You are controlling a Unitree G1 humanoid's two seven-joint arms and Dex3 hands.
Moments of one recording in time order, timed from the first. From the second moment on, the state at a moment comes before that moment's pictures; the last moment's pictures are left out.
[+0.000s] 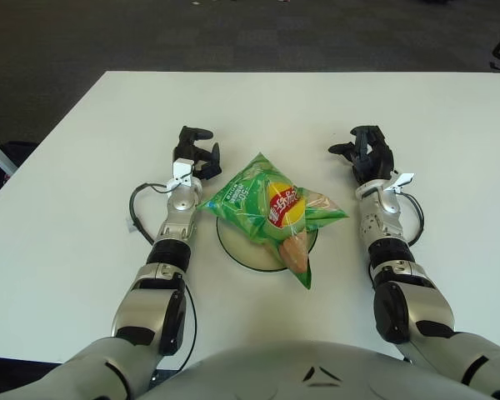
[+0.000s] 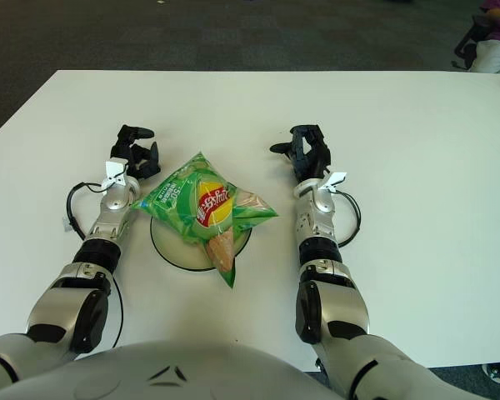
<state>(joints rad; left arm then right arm) -0.45 0.05 0.09 0.71 0.06 -0.36 0.23 -0.51 -0.03 -0.28 0.78 0.30 -0.43 0.13</state>
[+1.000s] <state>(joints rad) -0.42 0.04 0.09 0.64 0.04 -0.36 0.19 -0.31 -0.07 -0.12 0.50 -0.07 -0.32 -0.14</state>
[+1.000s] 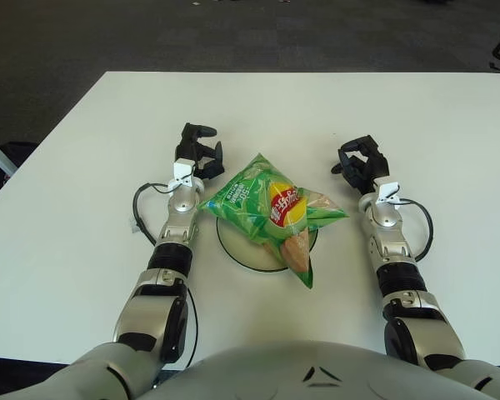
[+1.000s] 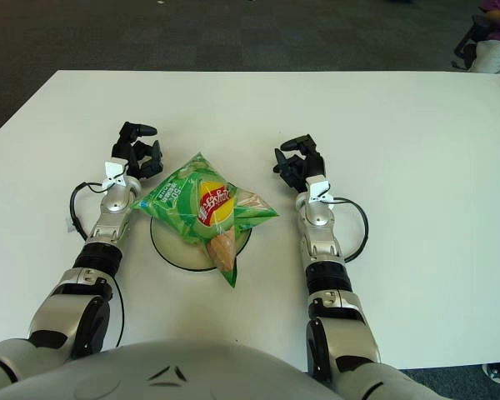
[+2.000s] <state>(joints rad) -0.41 0.04 0.09 0.59 0.04 -0.33 0.18 -0.31 -0.07 -0.10 0.48 -0.07 -0.29 -0.18</state>
